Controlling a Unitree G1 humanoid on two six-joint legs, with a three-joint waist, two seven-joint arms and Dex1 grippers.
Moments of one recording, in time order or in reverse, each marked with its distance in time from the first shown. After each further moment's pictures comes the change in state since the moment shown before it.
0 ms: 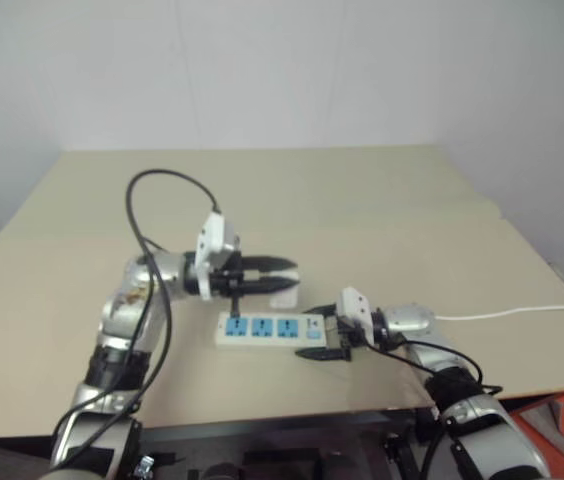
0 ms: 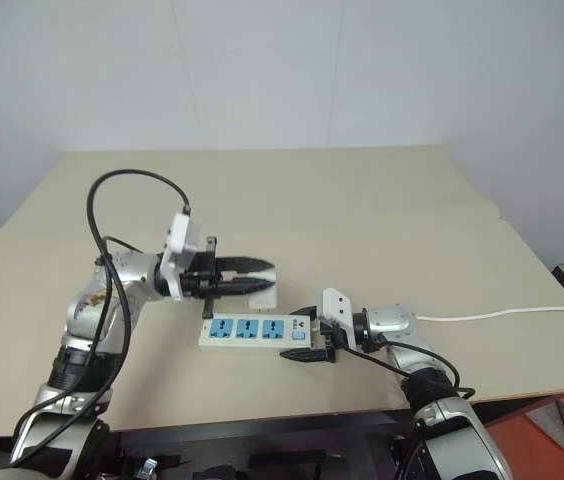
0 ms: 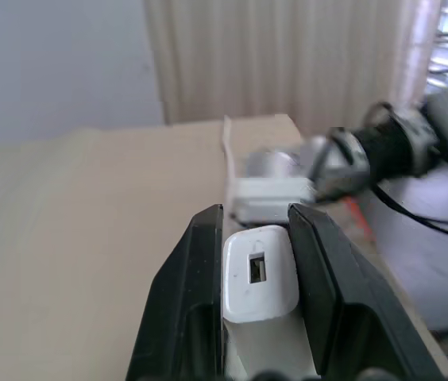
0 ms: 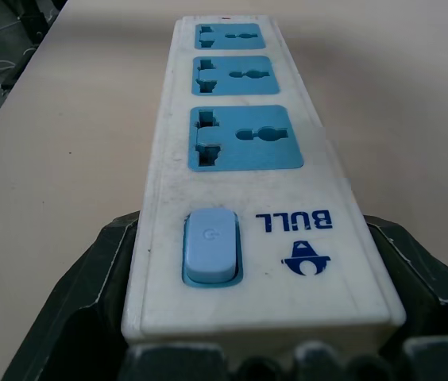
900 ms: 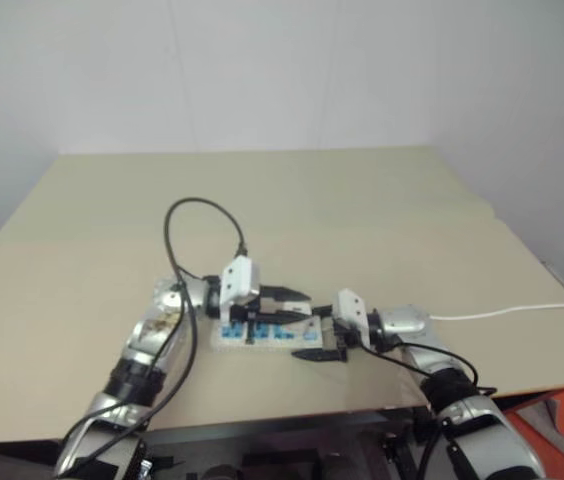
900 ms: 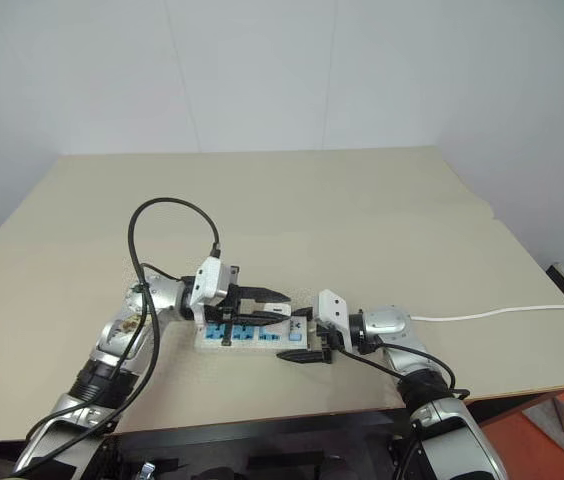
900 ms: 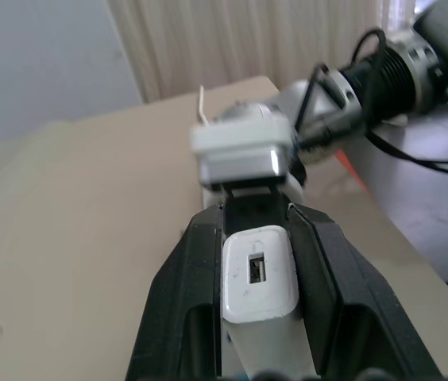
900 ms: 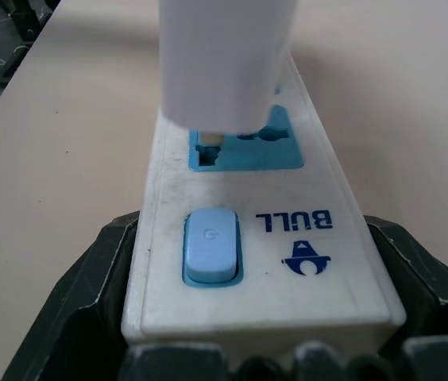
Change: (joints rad) left arm 0.056 -0.007 -0.130 0.132 0.088 -0.280 0.036; right arm 0.004 0.020 -0.001 -0.006 -0.021 -0.009 -0.025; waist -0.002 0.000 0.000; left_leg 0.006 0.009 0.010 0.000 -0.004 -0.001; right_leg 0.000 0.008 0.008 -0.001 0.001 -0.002
